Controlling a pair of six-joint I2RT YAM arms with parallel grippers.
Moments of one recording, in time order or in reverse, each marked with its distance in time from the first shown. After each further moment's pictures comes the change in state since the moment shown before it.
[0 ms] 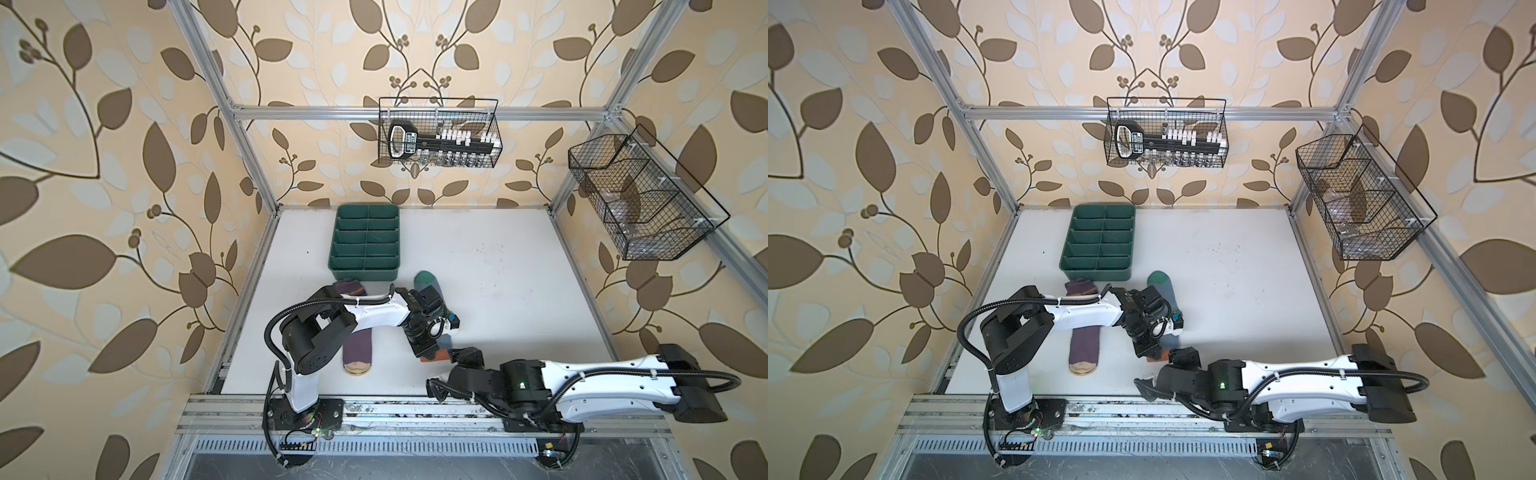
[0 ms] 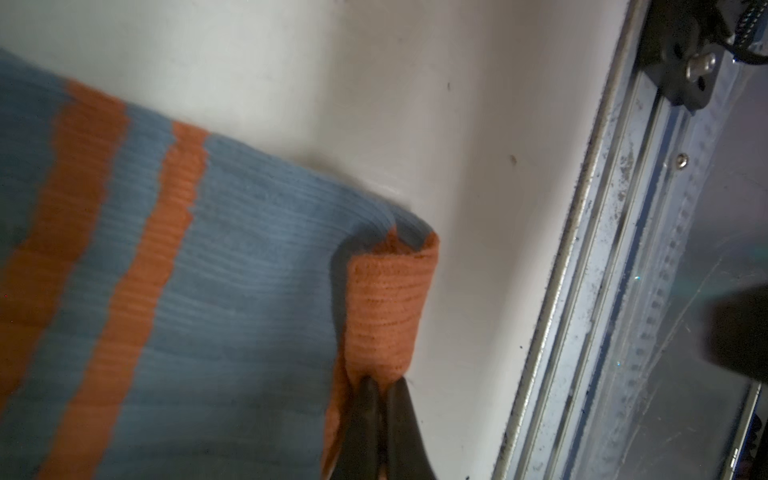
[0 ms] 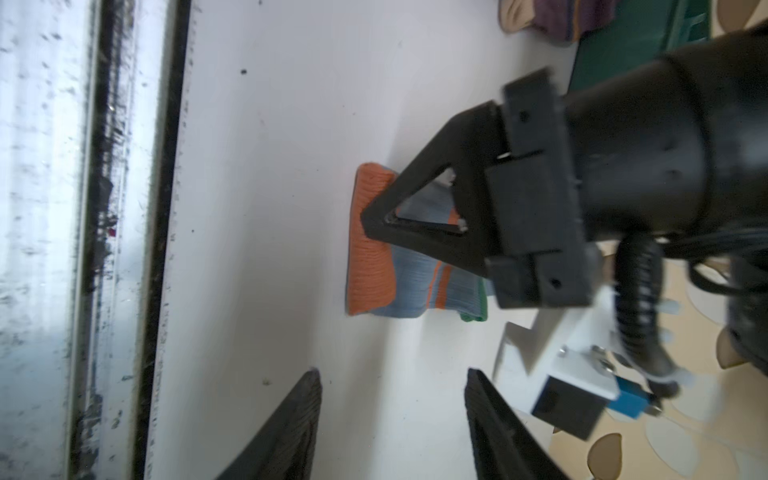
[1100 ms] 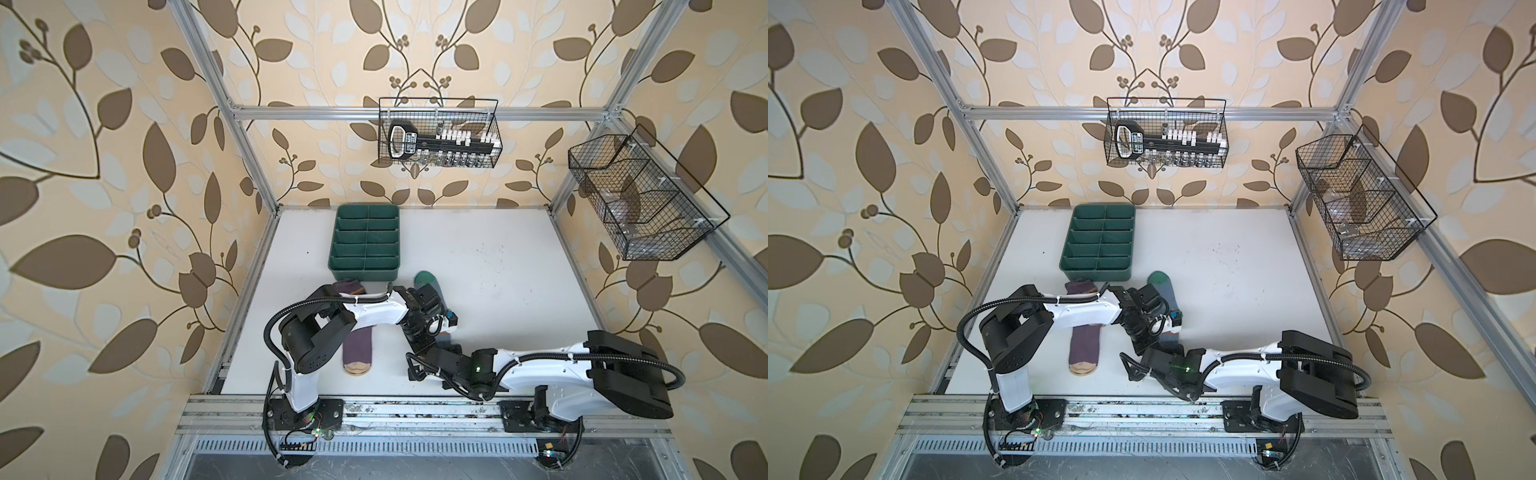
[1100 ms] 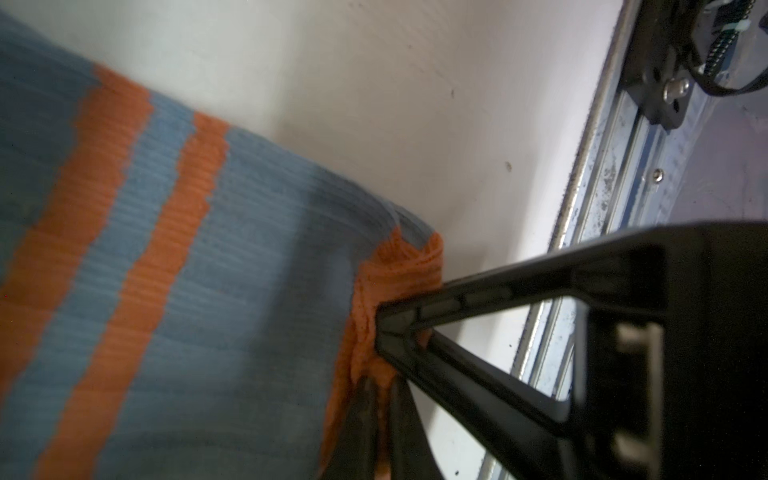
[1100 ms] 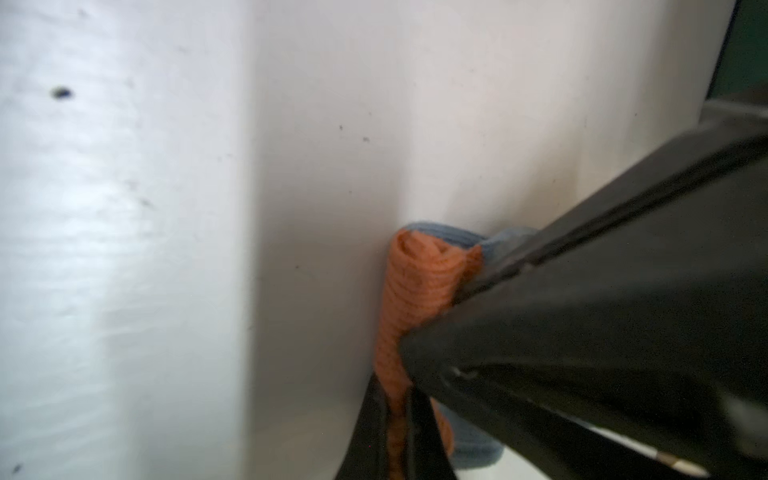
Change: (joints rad) left arm 0.013 -0.025 -0.015 0.010 0.027 -0.031; right arm -0.203 0.328 -0.020 0.334 -0.182 -0.026
